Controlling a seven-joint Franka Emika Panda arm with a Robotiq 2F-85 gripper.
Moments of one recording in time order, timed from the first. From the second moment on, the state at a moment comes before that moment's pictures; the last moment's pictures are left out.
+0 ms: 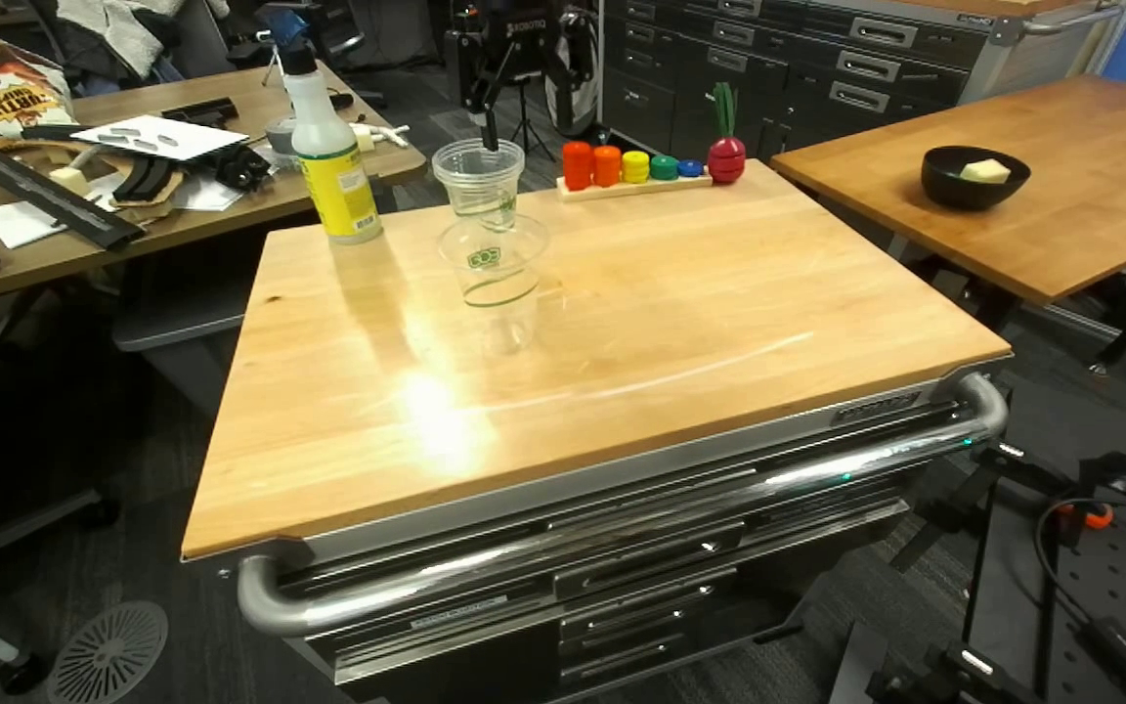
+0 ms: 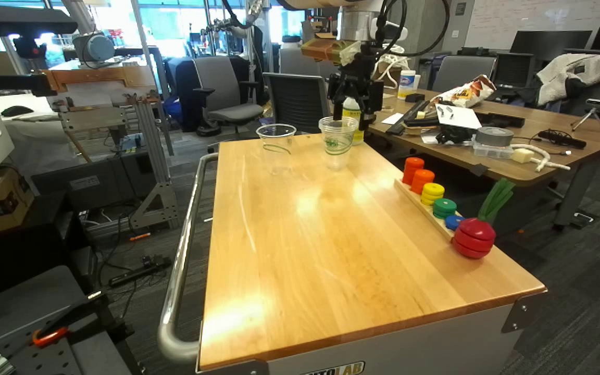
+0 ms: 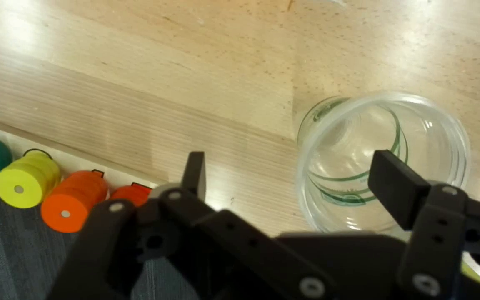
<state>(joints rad) 0.01 0.69 -0.04 -1.20 0.02 1.86 0.26</state>
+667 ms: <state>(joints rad) 0.01 0.72 -0.04 -1.22 0.02 1.88 0.29</state>
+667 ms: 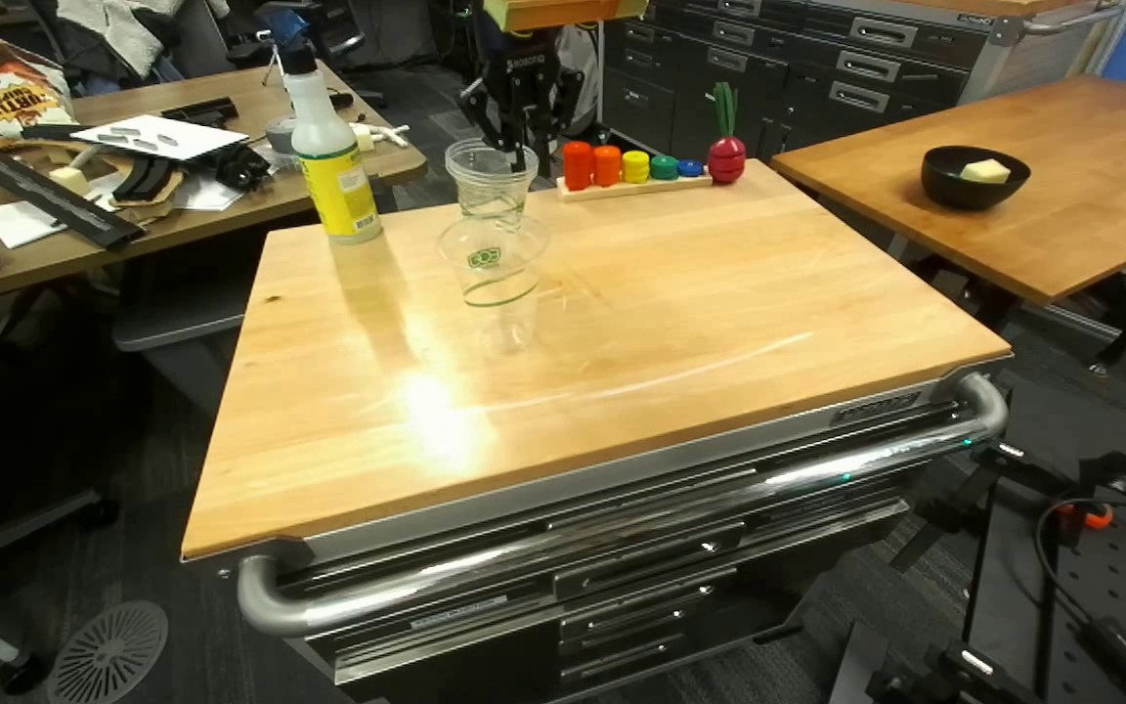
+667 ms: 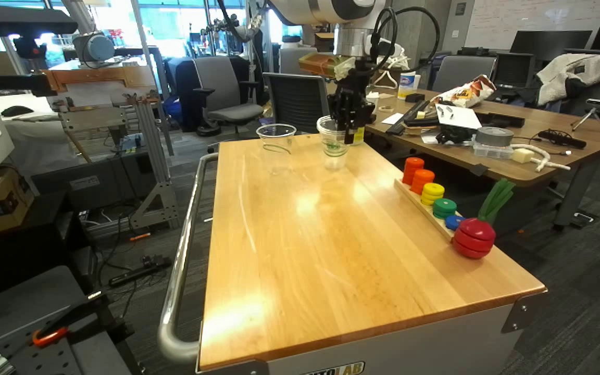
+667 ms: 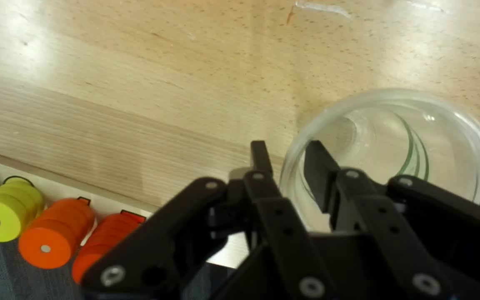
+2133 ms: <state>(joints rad) 0.00 0.47 -0.04 -1.21 0.23 1.71 0.46</state>
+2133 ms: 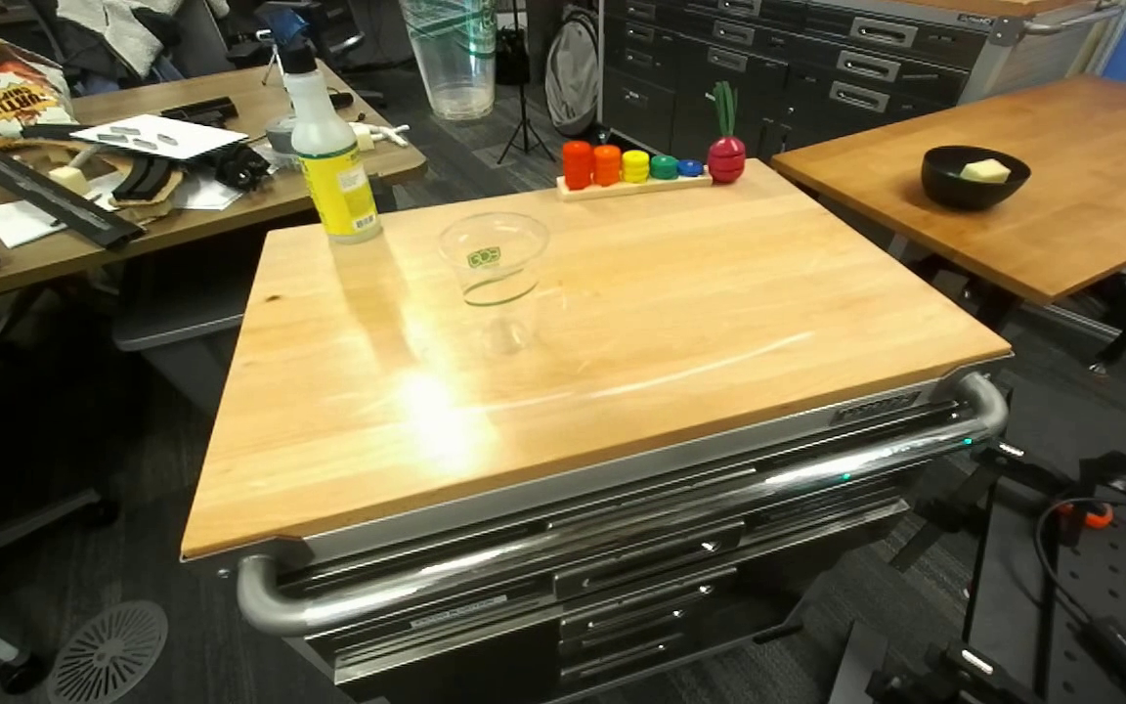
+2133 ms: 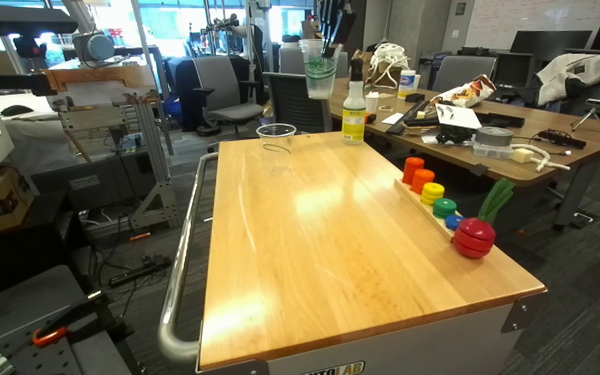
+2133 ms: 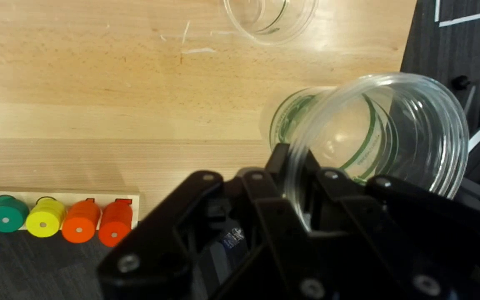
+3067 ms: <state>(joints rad) 0.01 0.31 -0.01 -1.63 0.30 1.80 0.32</state>
